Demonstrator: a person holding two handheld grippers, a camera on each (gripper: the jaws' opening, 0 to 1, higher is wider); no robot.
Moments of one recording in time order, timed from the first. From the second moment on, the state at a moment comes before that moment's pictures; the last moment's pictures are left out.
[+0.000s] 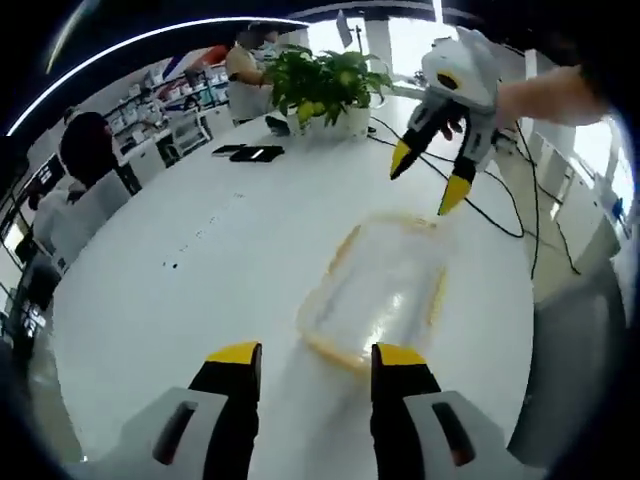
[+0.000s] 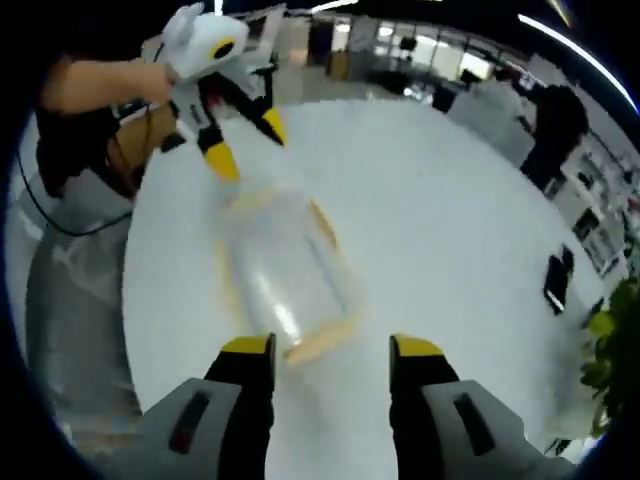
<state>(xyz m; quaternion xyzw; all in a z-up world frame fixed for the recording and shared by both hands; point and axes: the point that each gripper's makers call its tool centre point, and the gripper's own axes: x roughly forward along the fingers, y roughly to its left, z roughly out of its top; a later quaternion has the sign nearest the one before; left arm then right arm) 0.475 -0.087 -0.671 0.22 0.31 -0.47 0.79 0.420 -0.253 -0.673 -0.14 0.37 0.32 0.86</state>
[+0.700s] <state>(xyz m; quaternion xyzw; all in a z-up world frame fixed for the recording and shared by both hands) 0.462 -0.085 -0.698 0.07 0.34 -0.33 0.88 0.414 -0.252 -0.705 0.04 0.33 0.11 0.94</state>
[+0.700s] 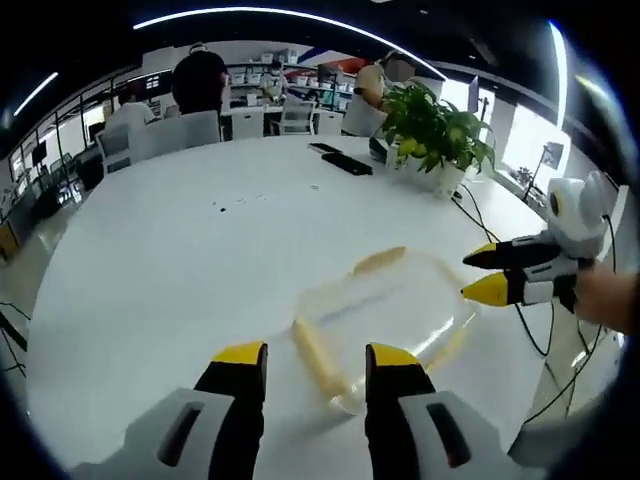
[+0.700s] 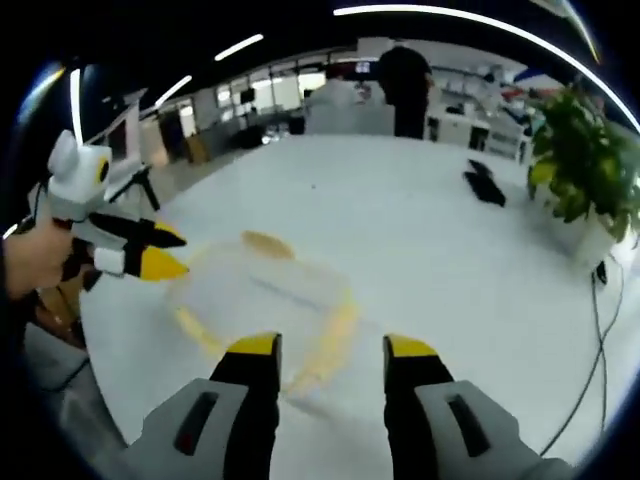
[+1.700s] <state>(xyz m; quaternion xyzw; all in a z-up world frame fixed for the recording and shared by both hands) 0.450 -0.096 -0.709 -0.05 0.38 -0.30 0.87 0.417 -0.239 -0.710 0.15 0.33 0.08 0.93</state>
